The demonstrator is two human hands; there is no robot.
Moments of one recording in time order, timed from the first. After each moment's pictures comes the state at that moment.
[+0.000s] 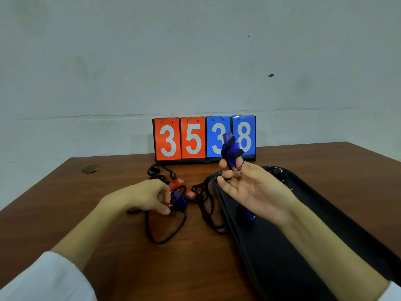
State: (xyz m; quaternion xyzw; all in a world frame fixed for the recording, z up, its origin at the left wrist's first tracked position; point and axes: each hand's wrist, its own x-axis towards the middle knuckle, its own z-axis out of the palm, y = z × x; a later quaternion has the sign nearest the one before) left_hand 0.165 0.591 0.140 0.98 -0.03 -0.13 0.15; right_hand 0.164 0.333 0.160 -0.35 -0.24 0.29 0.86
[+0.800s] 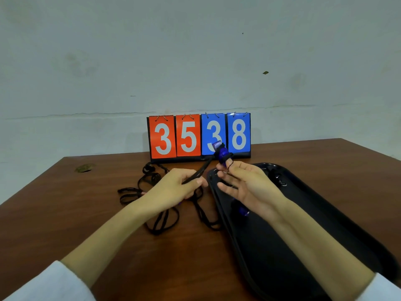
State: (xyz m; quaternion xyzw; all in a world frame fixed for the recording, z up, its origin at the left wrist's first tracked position) left_hand 0.140 0.522 0.150 0.89 -0.11 0.05 0.43; right_hand 0.170 0.337 0.153 -0.54 -0.10 0.17 0.82
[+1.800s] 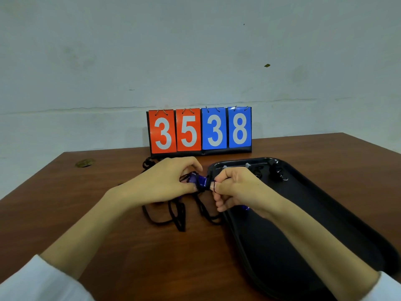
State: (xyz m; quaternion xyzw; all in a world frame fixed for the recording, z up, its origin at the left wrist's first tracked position) left_hand 0.132 0.529 0.174 0.97 -0.15 0.05 0.20; right_hand 0.160 0.342 0.150 -0.77 -0.20 0.18 0.58
